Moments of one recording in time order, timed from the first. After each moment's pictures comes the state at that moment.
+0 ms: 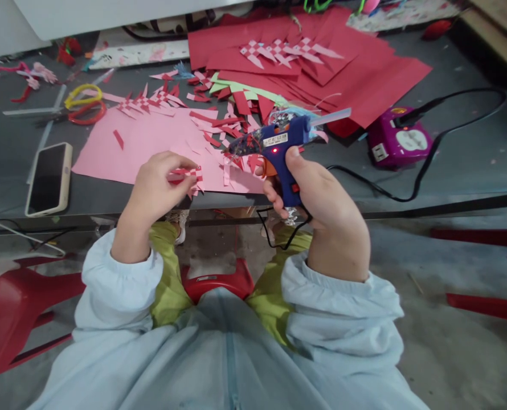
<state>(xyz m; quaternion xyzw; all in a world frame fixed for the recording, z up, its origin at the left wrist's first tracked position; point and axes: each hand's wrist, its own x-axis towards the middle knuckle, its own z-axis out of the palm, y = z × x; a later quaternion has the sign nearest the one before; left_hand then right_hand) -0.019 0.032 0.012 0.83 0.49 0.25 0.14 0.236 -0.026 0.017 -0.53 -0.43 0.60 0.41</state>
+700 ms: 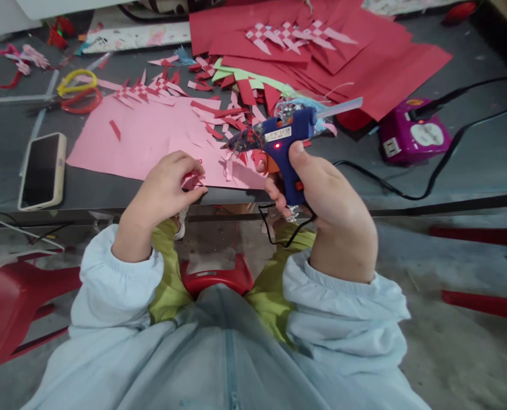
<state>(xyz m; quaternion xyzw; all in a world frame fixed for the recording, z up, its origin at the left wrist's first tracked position) -0.015 0.028 0.011 0.86 0.44 0.15 0.19 0.235 -0.028 0.019 -0.52 -0.42 0.63 0.41</state>
